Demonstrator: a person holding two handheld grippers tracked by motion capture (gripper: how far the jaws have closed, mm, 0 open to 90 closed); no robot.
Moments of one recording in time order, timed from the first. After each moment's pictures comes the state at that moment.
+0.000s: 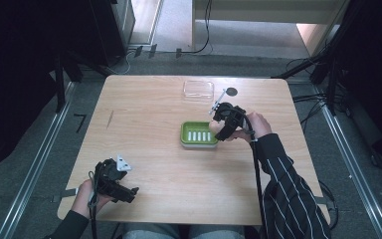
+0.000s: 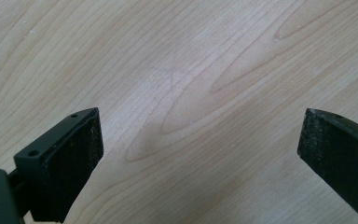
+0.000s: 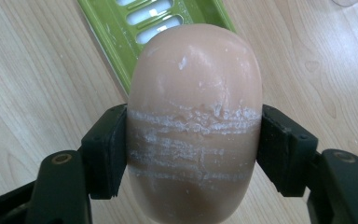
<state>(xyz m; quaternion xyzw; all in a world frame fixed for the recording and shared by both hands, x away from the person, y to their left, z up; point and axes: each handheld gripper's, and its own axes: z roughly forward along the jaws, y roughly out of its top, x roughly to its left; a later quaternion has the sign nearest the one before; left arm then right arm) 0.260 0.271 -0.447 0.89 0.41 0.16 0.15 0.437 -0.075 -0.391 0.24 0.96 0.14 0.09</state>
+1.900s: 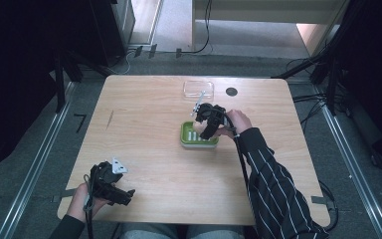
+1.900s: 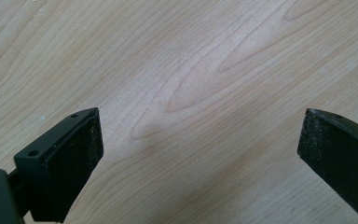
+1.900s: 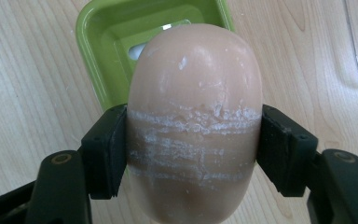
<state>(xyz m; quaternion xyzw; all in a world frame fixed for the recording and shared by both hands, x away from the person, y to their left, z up) 0.252 0.280 -0.447 0.88 0.42 0.16 0.15 0.458 -0.026 -0.414 0.17 0.97 0.14 0.09</state>
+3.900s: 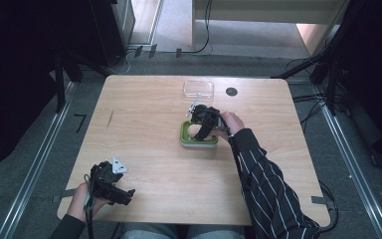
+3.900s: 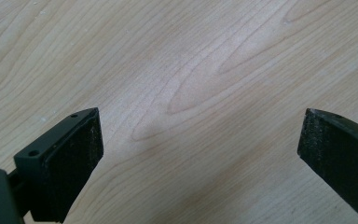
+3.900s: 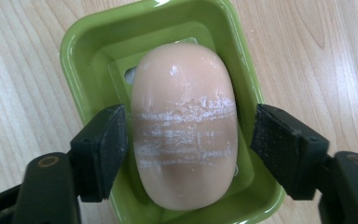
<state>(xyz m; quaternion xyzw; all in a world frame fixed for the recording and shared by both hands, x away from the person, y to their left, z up) 0.253 0.279 -0.446 0.88 0.42 0.16 0.15 0.469 -0.012 -0.434 0.17 0.97 0.16 0.08</state>
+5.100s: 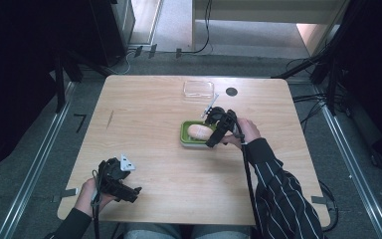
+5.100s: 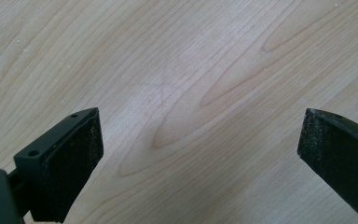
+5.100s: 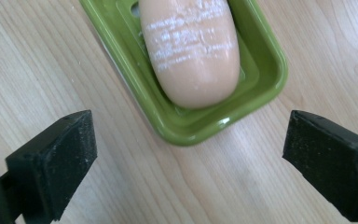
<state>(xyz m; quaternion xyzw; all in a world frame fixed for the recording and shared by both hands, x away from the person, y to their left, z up) 0.263 0.262 -0.445 0.89 0.39 0.16 0.15 0.438 -0.056 -0.414 0.28 0.95 0.15 0.06</state>
